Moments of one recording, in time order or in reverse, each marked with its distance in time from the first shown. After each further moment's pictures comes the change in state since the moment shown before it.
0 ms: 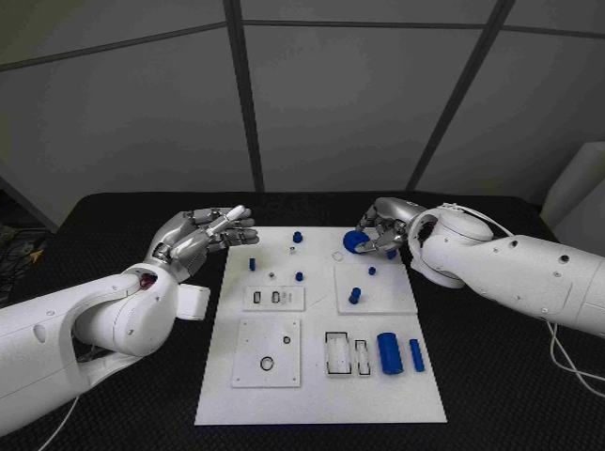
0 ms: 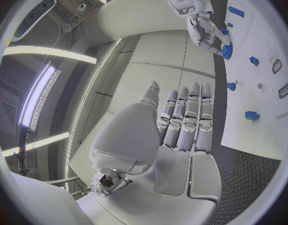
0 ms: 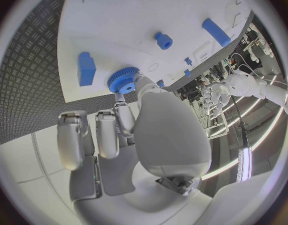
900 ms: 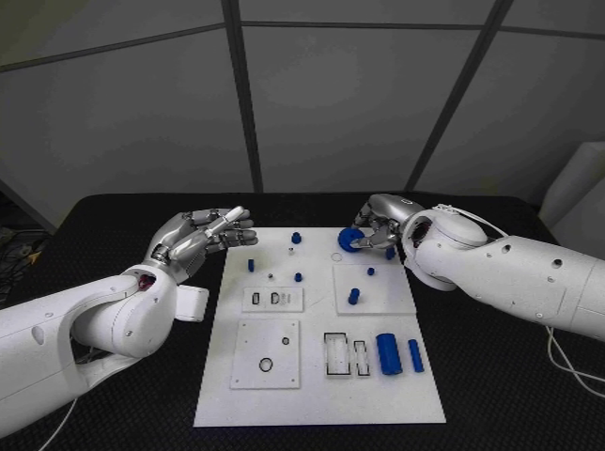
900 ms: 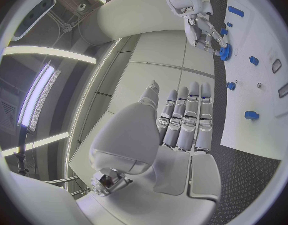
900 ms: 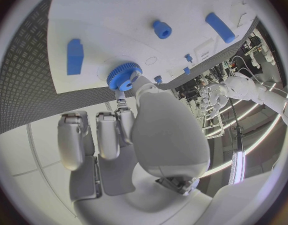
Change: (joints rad) left arm 0.000 0.001 0.000 -0.002 0.000 0.002 -0.001; left_hand 0.000 0.000 0.000 0.000 0.000 0.000 0.000 0.000 0.000 0.000 0.000 0.000 0.000 0.000 0.000 0.000 0.000 0.000 0.000 0.000 0.000 0.000; right arm -0.002 0.007 -0.001 0.025 -0.061 -0.074 -0.006; right_hand 0.051 0.077 0.052 -0.061 0.006 0.106 -0.004 0.033 0.016 0.044 -0.023 0.080 0.024 -0.002 -0.016 0.011 0.000 0.000 0.005 -0.013 0.000 0.000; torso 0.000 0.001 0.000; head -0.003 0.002
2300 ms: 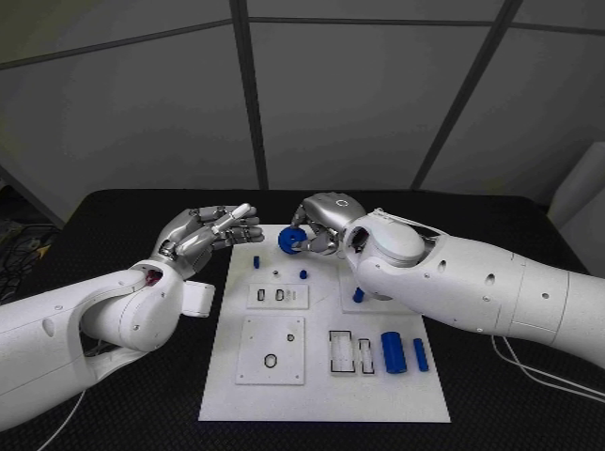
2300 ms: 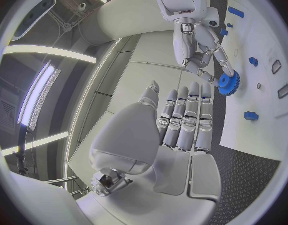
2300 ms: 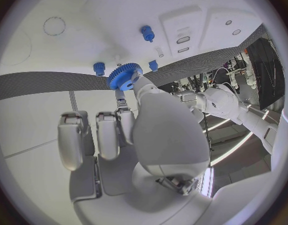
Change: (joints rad) left arm 0.000 0.002 0.000 -0.001 0.002 0.006 -0.003; left_hand 0.000 0.000 0.000 0.000 -0.005 0.000 0.000 0.000 0.000 0.007 0.000 0.000 0.000 0.000 0.000 -0.007 0.000 0.000 0.000 0.000 0.000 -0.002; right arm -0.001 0.211 -0.014 0.015 -0.238 -0.055 0.000; right_hand -0.020 0.002 -0.005 -0.004 -0.005 0.001 0.001 -0.008 0.000 0.000 0.000 0.006 0.000 0.000 0.000 0.000 0.001 0.000 0.000 0.000 0.000 0.000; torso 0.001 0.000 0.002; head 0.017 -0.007
